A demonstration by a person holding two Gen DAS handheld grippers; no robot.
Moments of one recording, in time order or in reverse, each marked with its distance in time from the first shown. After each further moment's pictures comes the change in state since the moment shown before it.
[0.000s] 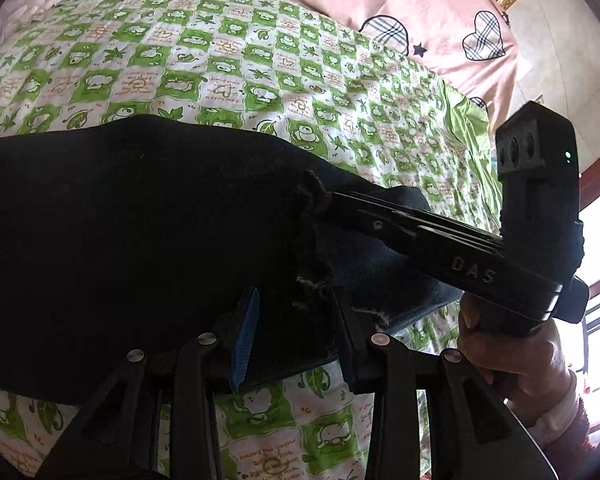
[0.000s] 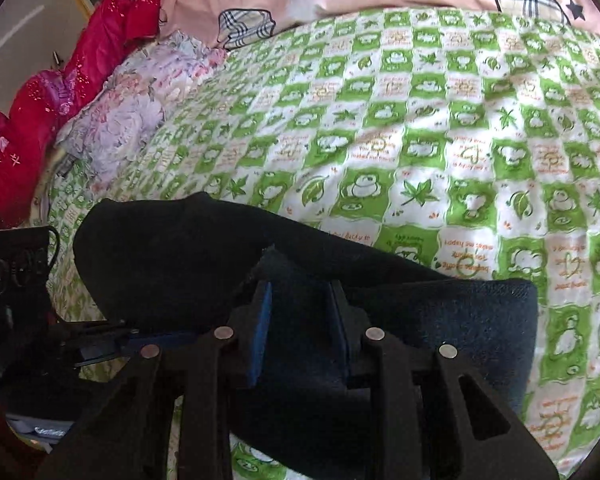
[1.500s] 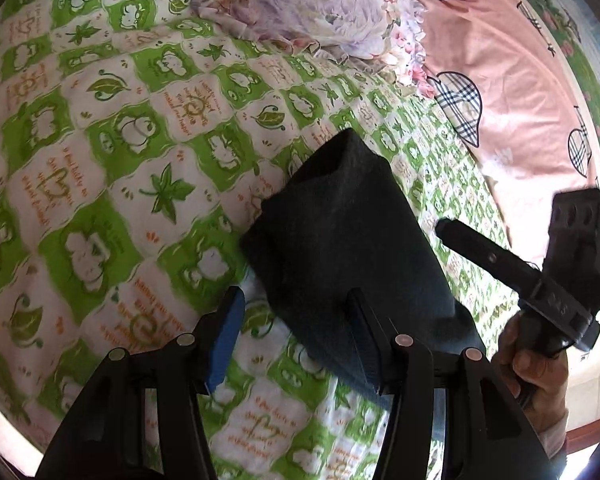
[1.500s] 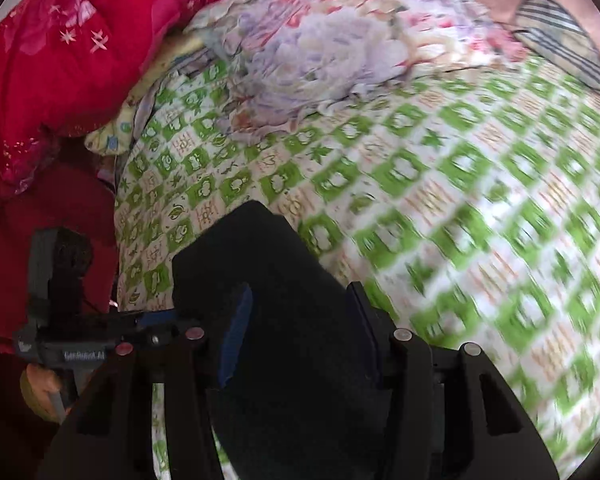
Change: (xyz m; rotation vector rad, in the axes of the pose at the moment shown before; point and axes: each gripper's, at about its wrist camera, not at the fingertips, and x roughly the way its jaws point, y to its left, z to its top) left arm -0.175 0.239 -0.079 -0.743 -0.359 0.219; right arm 0.150 0.256 0.103 -0.547 0.278 0.374
